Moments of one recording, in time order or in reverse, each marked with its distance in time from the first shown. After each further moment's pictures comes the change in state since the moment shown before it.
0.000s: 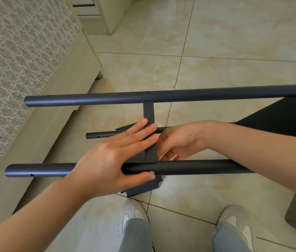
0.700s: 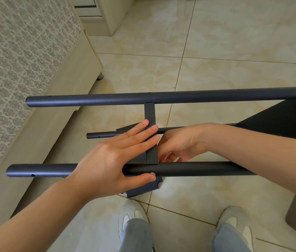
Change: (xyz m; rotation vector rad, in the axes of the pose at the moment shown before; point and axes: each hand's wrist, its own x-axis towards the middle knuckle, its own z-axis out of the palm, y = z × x) left_hand -0.001 0.000 0.001 0.019 0.011 0.015; right_hand 0.000 -0.001 0.007 -0.056 0.055 0.040
